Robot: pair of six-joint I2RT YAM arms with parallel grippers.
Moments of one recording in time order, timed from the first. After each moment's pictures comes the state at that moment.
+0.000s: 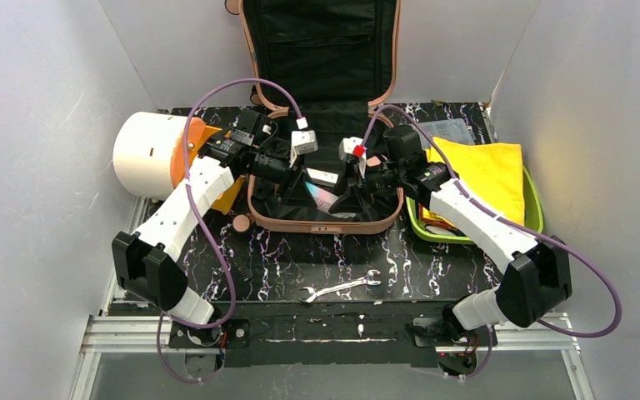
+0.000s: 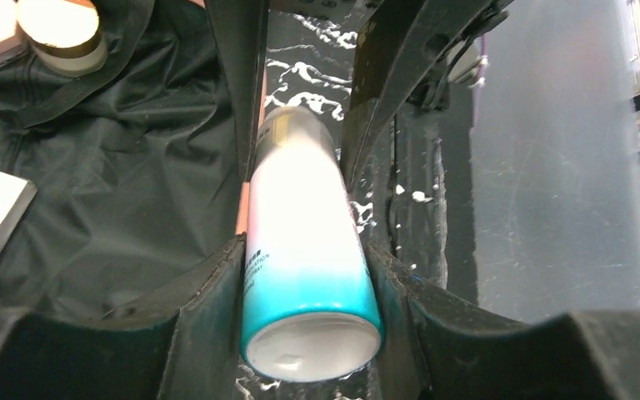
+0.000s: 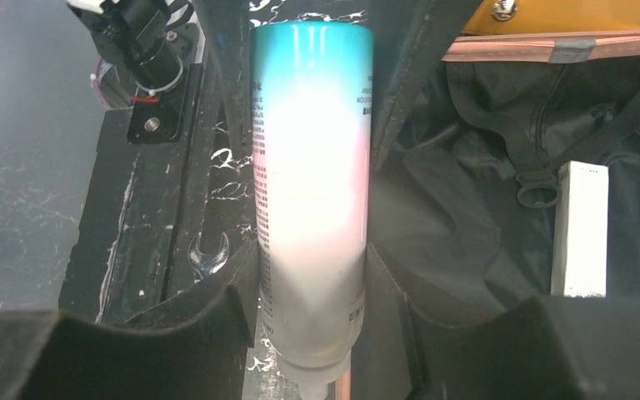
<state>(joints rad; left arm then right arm) -0.46 1.53 1.52 -0.95 1.03 0.52 0.58 1.41 1.18 -0.33 -1.02 -0.40</state>
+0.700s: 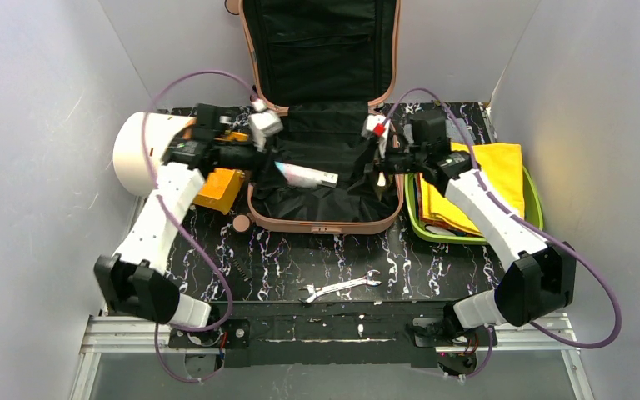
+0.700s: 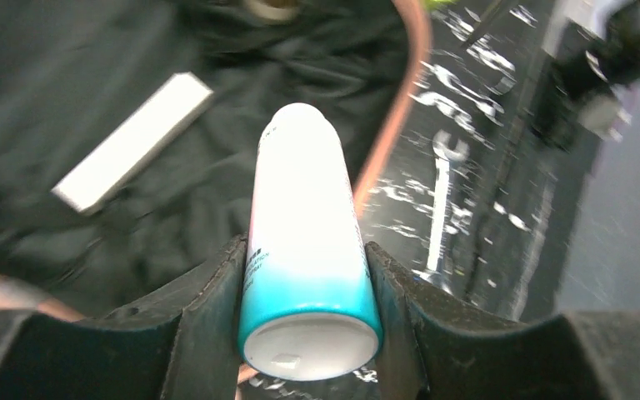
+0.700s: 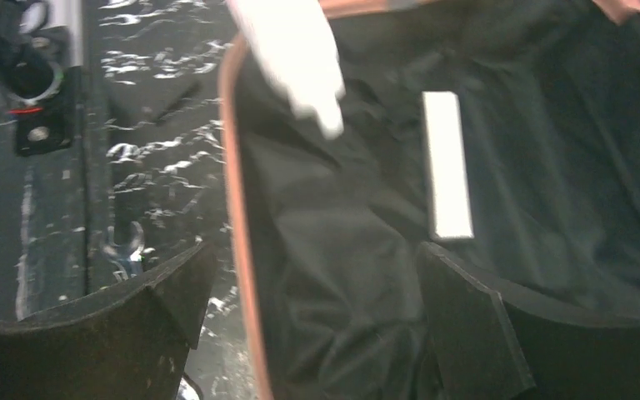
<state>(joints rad) -0.31 1.46 1.50 -0.91 0.85 0.46 0.44 1.41 1.26 -0.41 -0.92 -0.43</state>
